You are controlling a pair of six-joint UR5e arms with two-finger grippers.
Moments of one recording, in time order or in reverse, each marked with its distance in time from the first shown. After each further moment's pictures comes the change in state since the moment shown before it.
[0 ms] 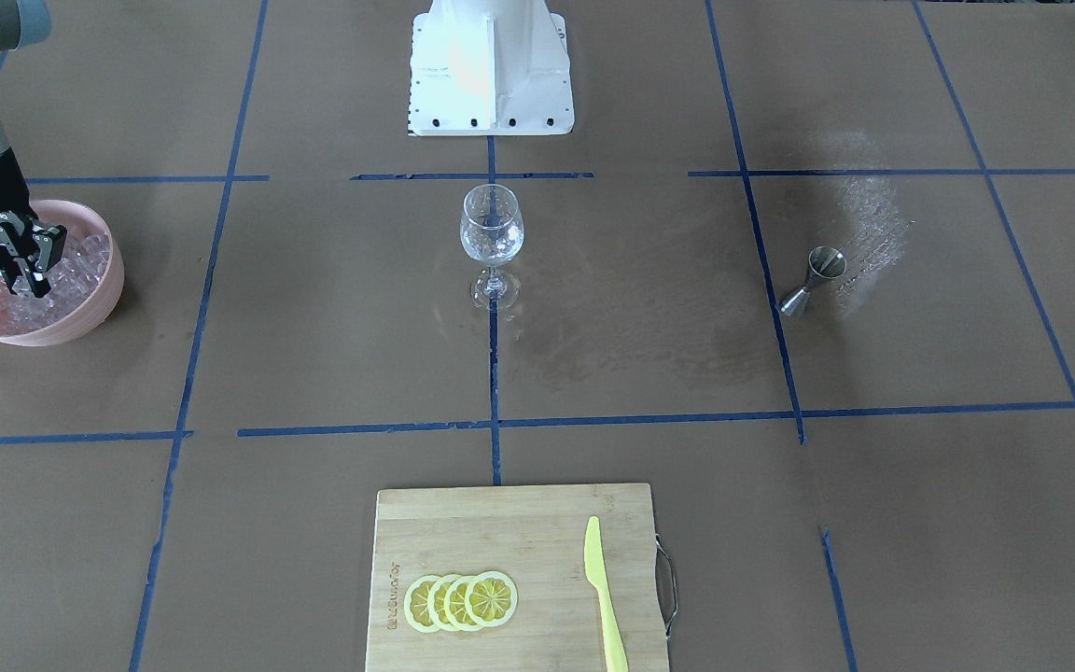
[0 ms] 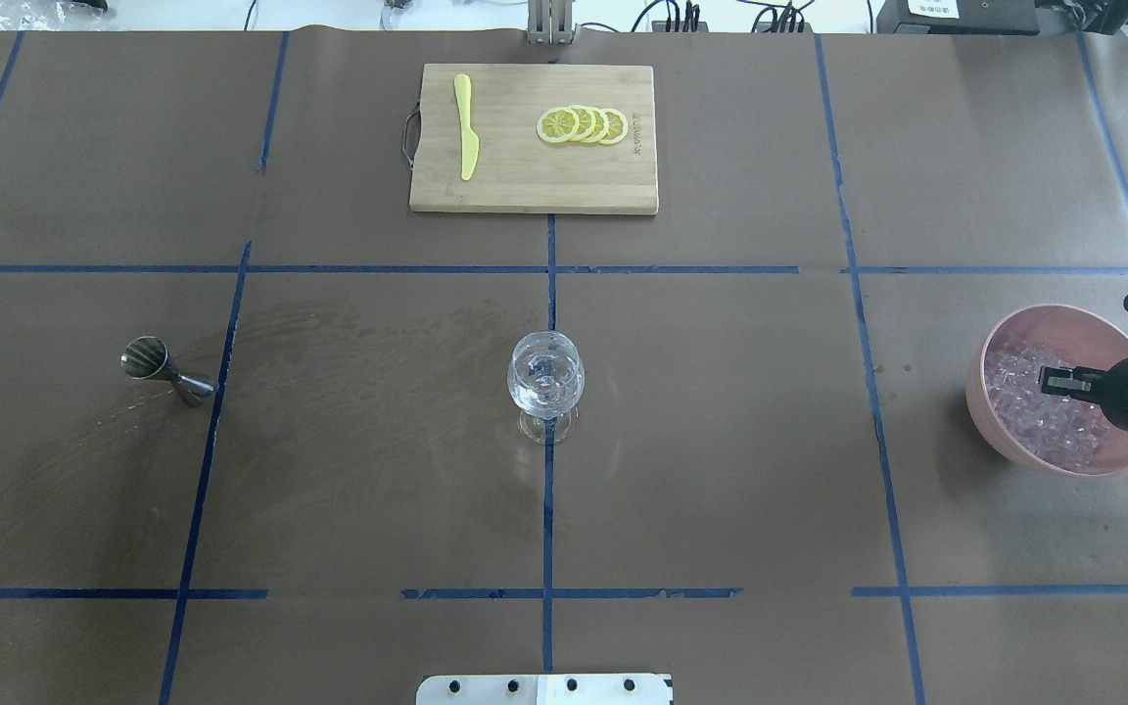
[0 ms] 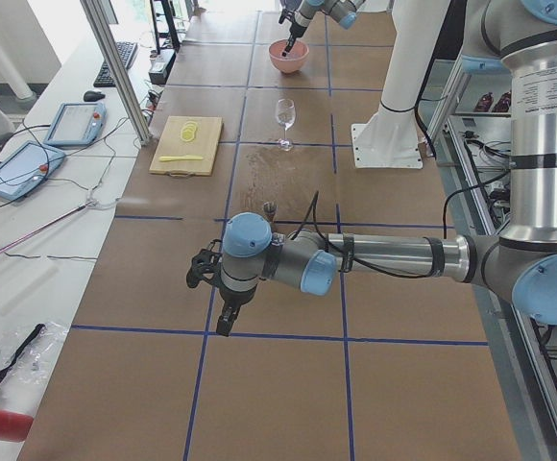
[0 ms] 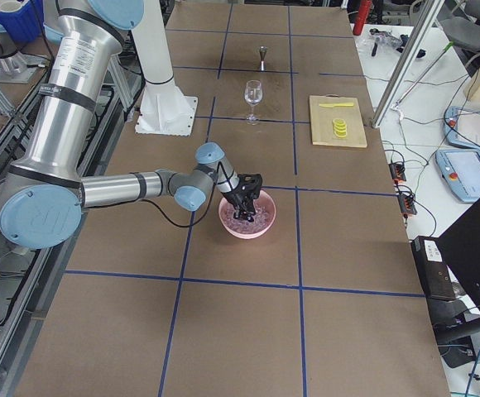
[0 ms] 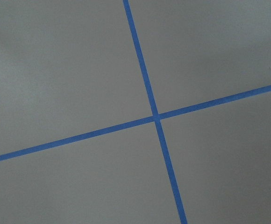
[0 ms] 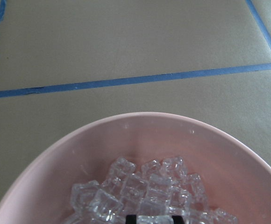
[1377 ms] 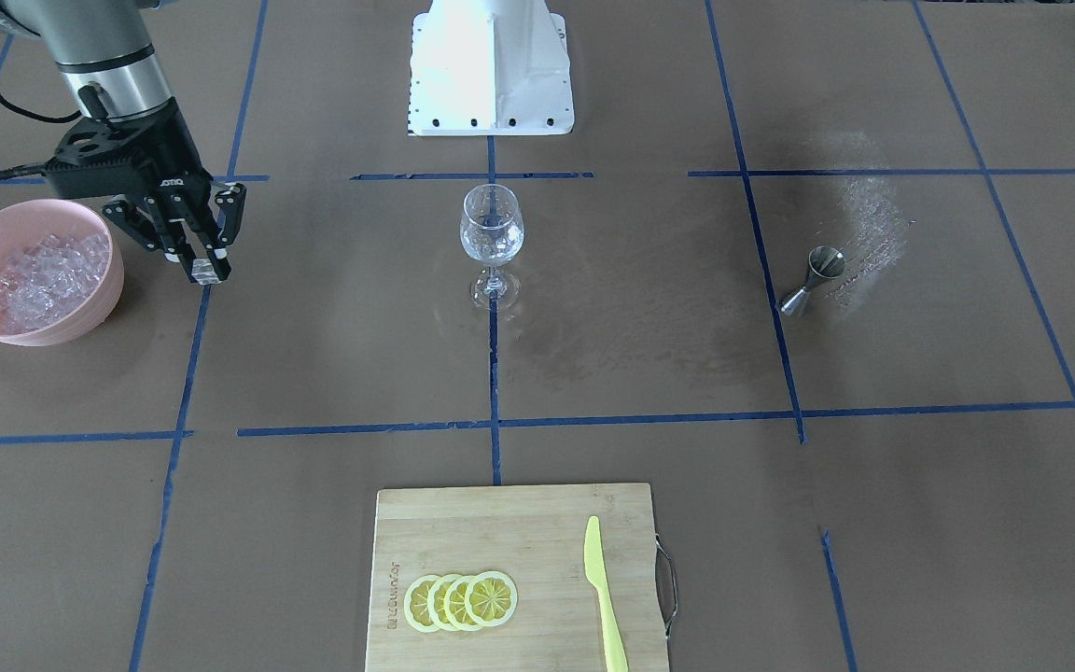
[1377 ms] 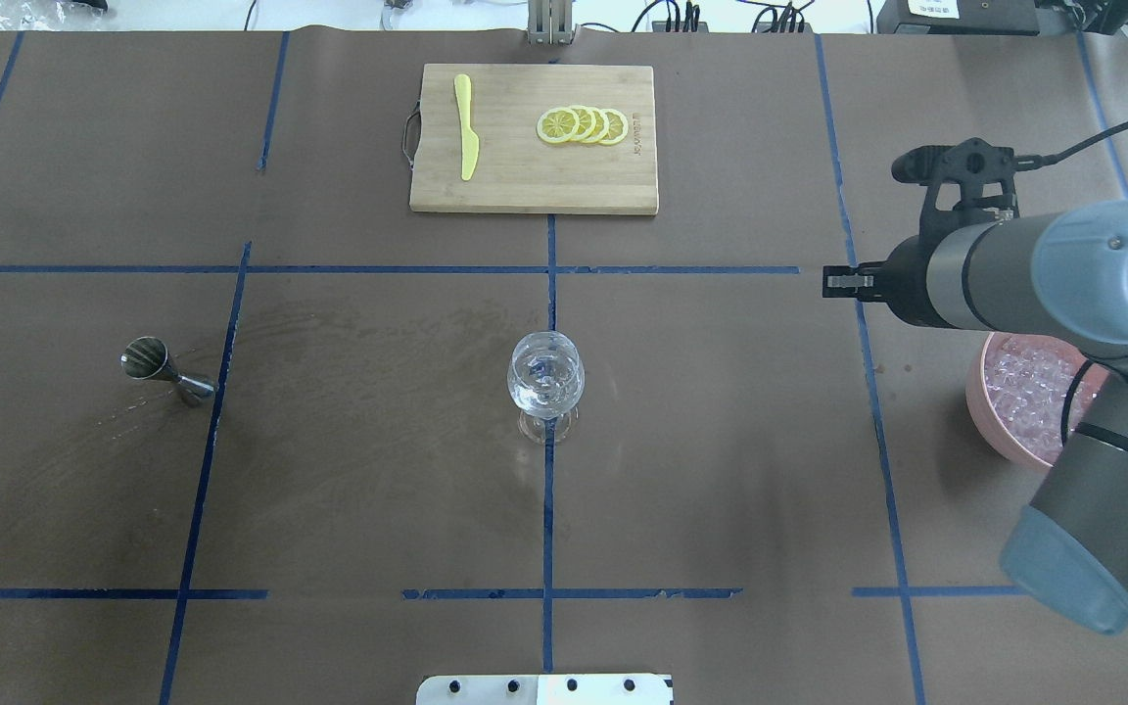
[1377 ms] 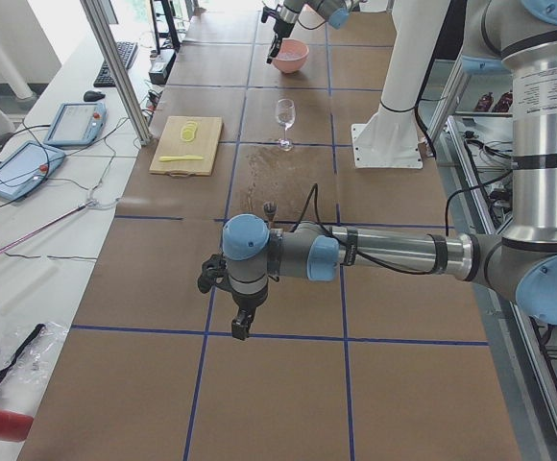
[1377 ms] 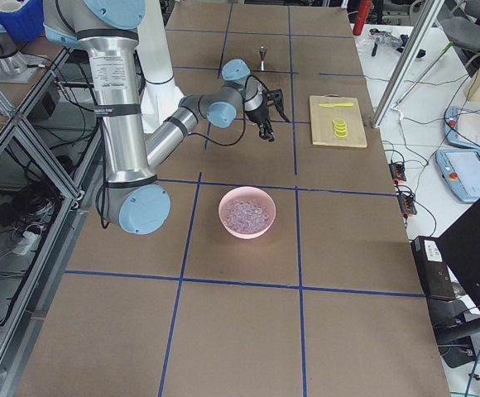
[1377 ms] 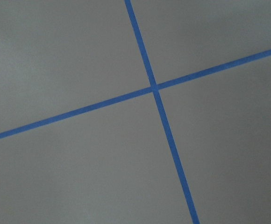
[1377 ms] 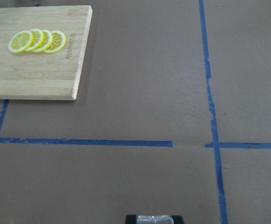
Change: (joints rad) left arm -0.002 0.015 -0.075 0.306 -0.049 0.196; right arm -0.015 0.563 0.207 -0.618 0.093 -0.099
